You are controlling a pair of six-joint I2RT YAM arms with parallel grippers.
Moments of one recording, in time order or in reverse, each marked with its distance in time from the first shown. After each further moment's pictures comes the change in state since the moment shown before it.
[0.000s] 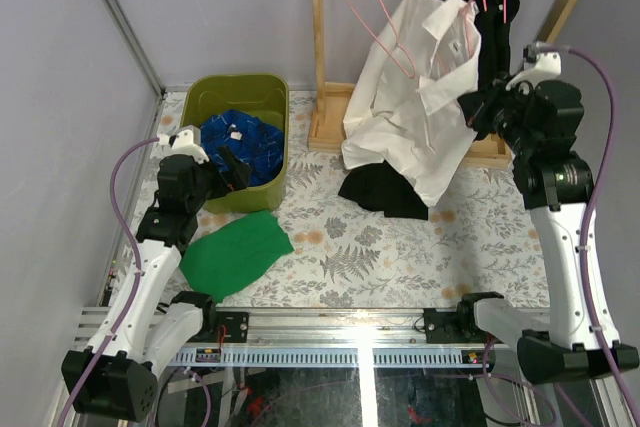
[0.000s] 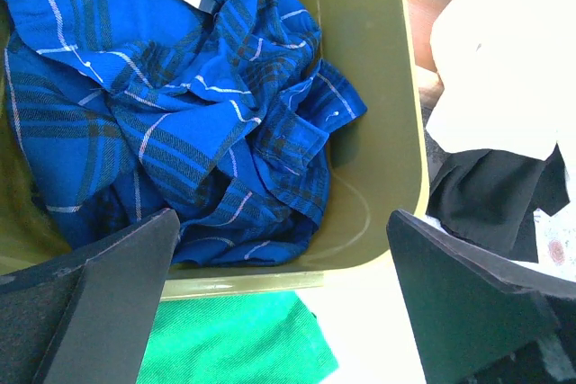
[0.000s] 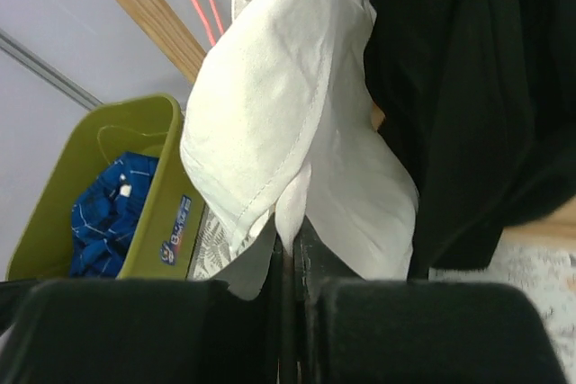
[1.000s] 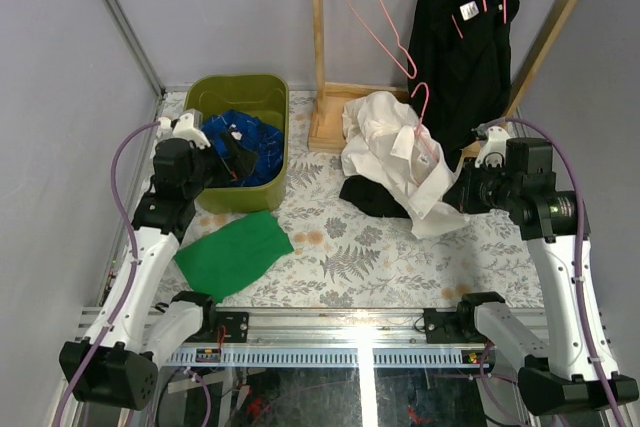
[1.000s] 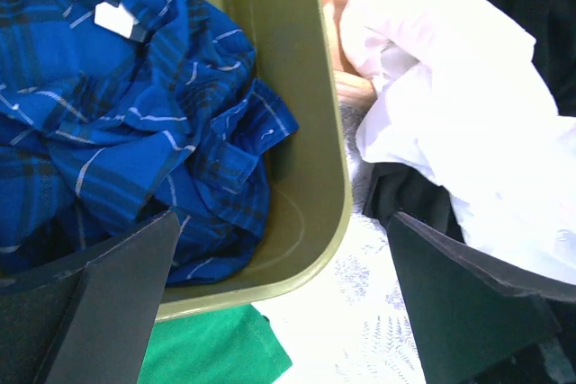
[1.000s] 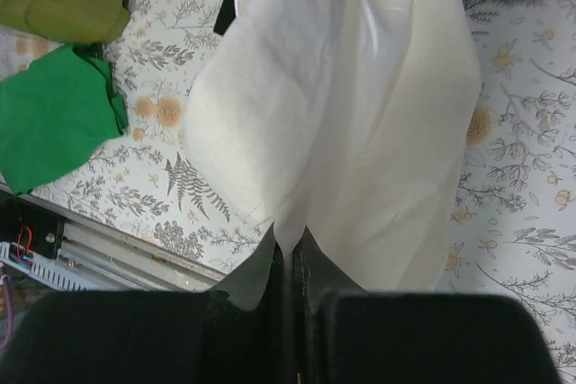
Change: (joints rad) left arm 0.000 0.061 0.124 -0.039 0.111 -0.037; right arm 0.000 -0.217 -0.255 -0.562 -0.167 -0.233
